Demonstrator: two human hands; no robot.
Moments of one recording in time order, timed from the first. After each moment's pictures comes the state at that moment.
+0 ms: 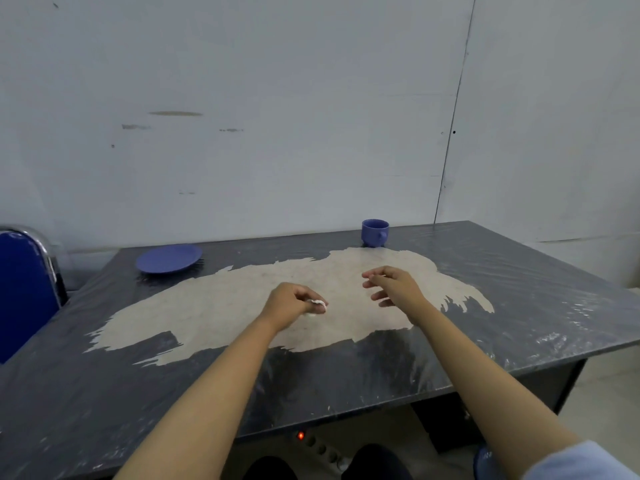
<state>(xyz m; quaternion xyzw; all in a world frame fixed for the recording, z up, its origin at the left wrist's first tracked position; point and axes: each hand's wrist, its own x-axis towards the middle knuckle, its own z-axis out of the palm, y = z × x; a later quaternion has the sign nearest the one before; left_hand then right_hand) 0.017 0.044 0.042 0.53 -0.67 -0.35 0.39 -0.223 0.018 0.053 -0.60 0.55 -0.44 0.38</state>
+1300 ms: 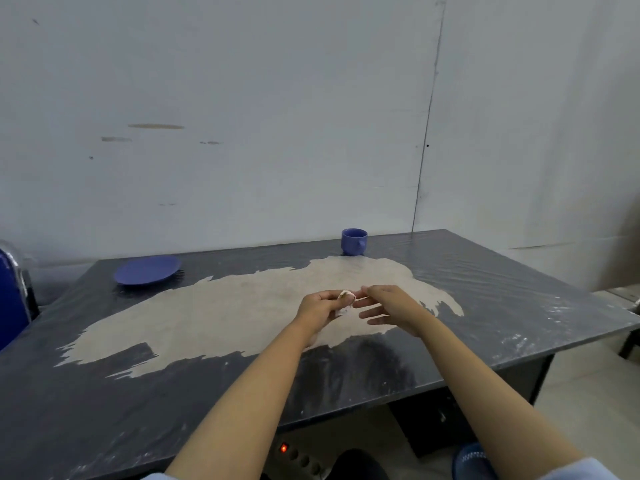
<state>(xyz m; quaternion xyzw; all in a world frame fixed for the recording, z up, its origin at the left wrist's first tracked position) -0.086 0.033 0.036 0.45 -0.48 -0.59 0.47 -0.258 0.046 0.063 -0.59 0.56 -0.36 0.47</state>
